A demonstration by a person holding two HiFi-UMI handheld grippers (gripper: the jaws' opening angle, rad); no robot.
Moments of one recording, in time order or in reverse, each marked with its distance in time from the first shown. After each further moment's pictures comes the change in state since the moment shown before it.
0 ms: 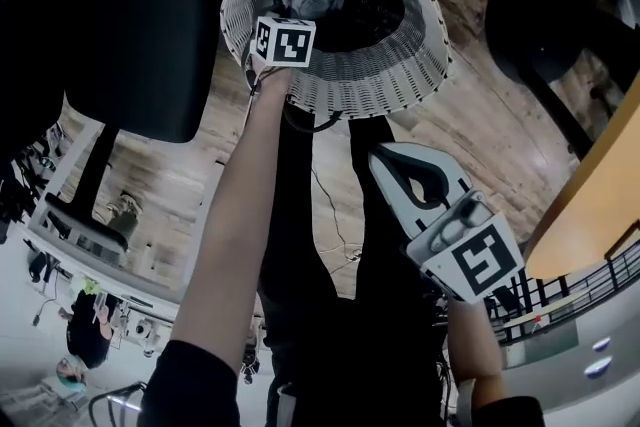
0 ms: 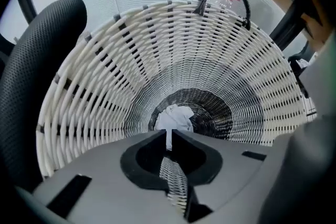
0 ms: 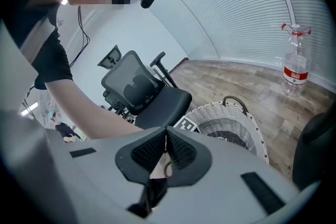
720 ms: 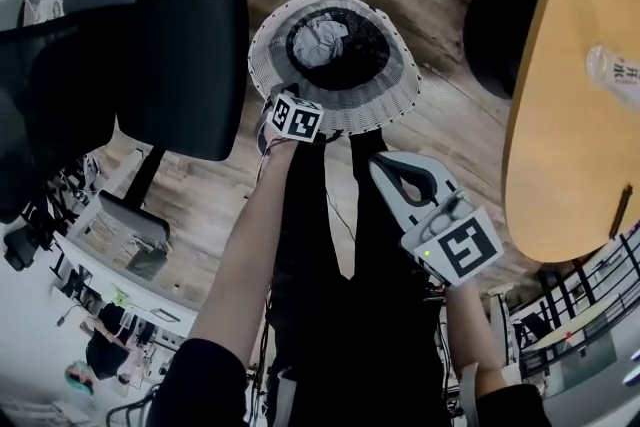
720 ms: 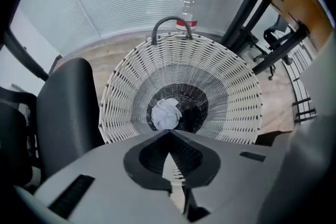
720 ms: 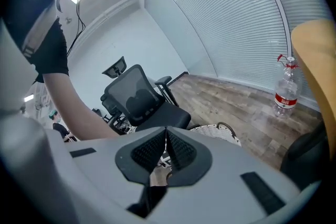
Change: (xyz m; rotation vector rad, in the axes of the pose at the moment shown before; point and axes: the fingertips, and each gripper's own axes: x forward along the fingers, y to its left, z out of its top) left arm -0.129 -0.040 -0.025 0.263 0.061 -0.017; right arm -0.085 0.049 0.074 -0.096 -0.115 -0.054
